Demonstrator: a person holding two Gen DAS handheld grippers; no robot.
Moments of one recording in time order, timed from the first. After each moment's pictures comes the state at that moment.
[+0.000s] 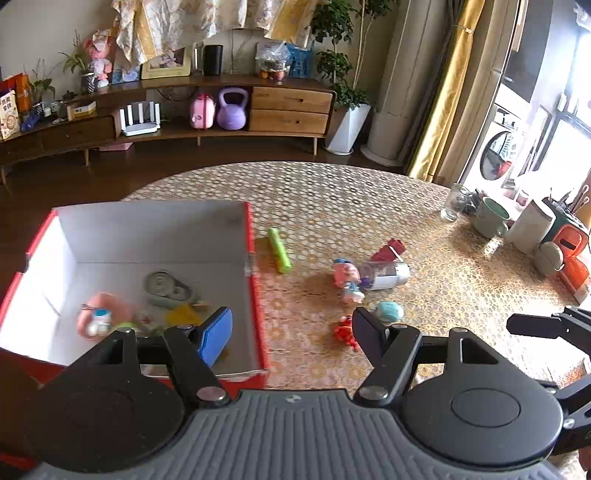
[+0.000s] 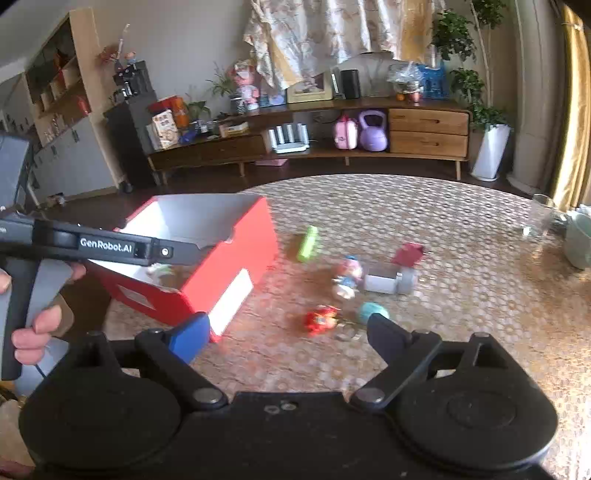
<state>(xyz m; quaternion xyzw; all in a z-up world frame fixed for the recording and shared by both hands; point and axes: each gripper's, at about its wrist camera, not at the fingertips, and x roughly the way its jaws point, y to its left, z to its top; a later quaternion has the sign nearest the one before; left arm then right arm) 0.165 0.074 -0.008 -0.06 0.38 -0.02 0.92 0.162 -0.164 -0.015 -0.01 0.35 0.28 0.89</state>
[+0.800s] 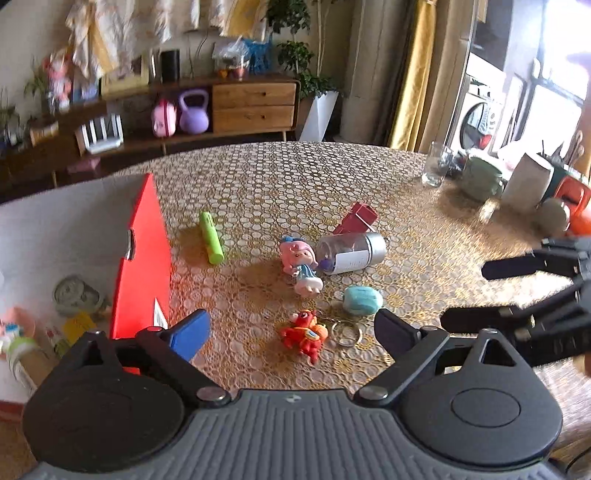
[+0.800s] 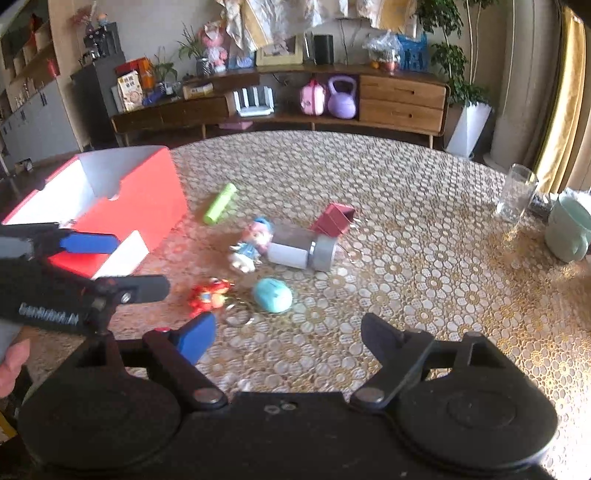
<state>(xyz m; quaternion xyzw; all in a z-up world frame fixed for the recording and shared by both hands) 0.209 0.002 -0.092 0.00 0.36 -0.05 0.93 0.252 -0.198 -0.084 -0.06 0.40 0.25 0.88</state>
